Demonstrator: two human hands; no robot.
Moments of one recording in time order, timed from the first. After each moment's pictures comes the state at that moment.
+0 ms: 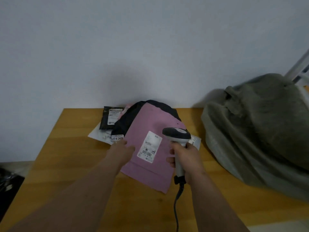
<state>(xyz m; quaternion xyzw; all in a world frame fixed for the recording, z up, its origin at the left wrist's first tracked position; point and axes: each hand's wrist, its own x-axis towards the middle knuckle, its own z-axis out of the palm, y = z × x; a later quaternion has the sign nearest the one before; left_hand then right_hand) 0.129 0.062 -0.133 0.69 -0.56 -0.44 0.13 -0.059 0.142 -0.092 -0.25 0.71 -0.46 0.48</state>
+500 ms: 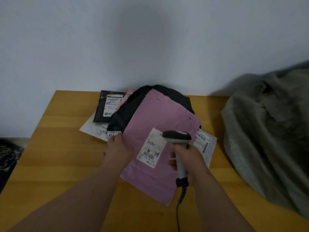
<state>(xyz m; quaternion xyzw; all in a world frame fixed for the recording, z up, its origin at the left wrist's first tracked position) 0.111 0.002 -0.204 0.76 -0.55 -0.34 0.05 -0.090 0.059 -0.163 -0.19 0.72 -0.34 0.57</state>
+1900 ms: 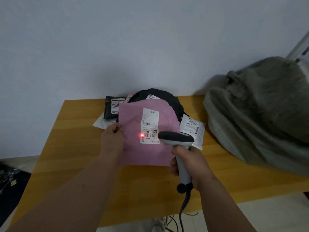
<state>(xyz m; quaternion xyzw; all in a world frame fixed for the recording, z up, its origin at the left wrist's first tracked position) 0.162 0.077 -0.134 0.65 -0.45 -0.46 0.41 -0.027 0.200 -0.098 -0.25 0.69 -0.43 0.53</state>
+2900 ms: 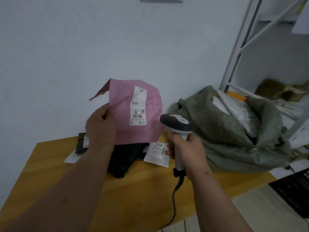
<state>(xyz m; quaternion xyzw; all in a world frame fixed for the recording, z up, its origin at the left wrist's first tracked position) 0.061 0.146 0.032 0.51 -0.57 -0.31 0.57 -0.100 0.267 0.012 -0.27 0.63 -0.64 0.35</state>
